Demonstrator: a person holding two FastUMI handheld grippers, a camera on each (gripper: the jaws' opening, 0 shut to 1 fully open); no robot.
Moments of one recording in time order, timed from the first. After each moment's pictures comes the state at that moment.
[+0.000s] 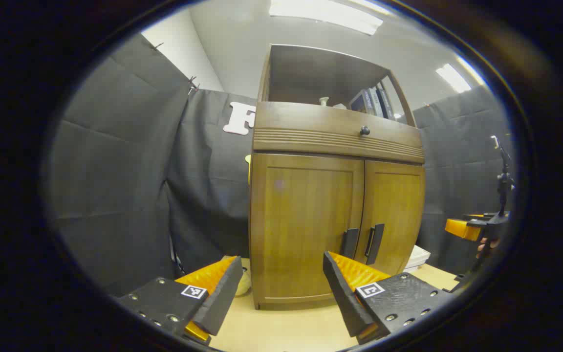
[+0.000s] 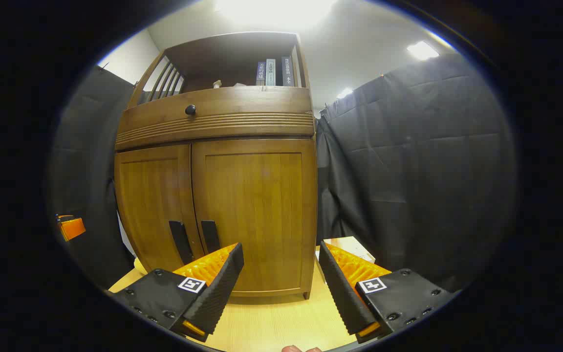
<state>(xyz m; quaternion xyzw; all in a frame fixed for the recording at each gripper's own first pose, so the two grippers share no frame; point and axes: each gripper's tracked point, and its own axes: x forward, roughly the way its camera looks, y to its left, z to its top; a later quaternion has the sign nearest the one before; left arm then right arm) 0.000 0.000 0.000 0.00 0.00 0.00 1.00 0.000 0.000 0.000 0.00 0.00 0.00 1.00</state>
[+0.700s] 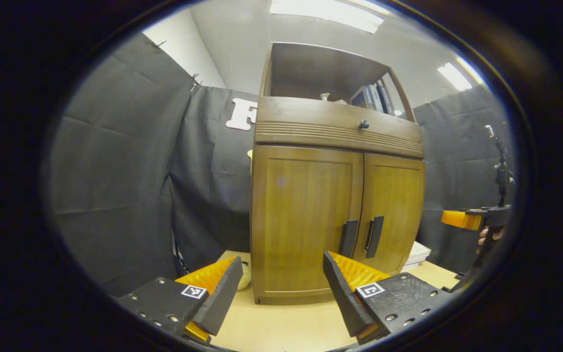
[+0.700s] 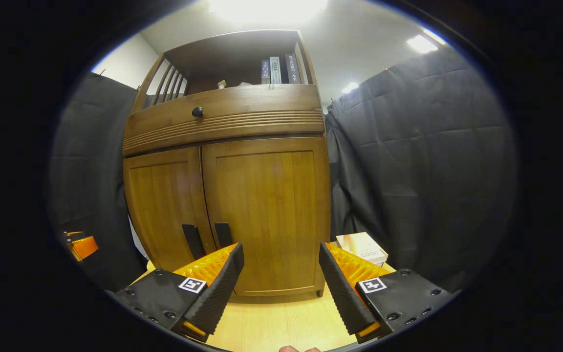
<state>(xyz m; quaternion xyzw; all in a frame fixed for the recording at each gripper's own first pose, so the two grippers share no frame) -0.013 -0.007 -0.019 0.00 0.01 0.01 1.00 0.004 0.022 0.003 0.02 0.01 0.03 1.00</state>
